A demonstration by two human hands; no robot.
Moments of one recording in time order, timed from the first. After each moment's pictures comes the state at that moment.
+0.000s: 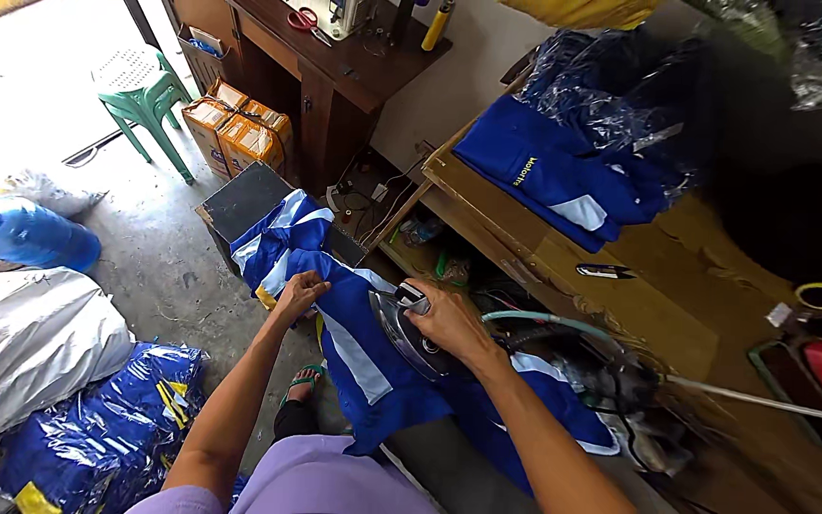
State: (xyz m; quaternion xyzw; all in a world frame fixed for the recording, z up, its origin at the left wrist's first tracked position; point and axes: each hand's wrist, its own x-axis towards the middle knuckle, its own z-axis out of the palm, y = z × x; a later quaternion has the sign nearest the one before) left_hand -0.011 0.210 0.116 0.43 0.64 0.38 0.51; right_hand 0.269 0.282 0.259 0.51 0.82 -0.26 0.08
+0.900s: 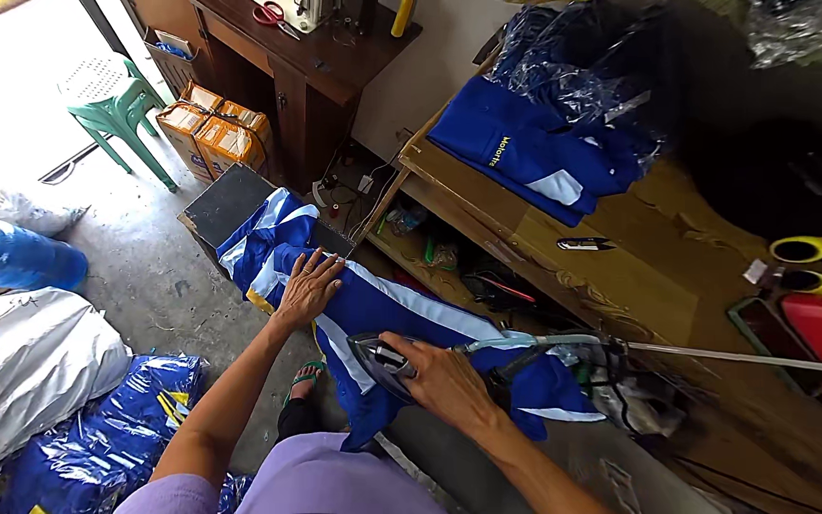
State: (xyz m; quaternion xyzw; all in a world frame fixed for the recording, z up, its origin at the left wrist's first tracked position) left_hand 0.025 0.228 0.100 0.73 0.63 0.18 0.18; right_hand 0.308 0.188 0.255 0.41 0.89 -0.19 0.06
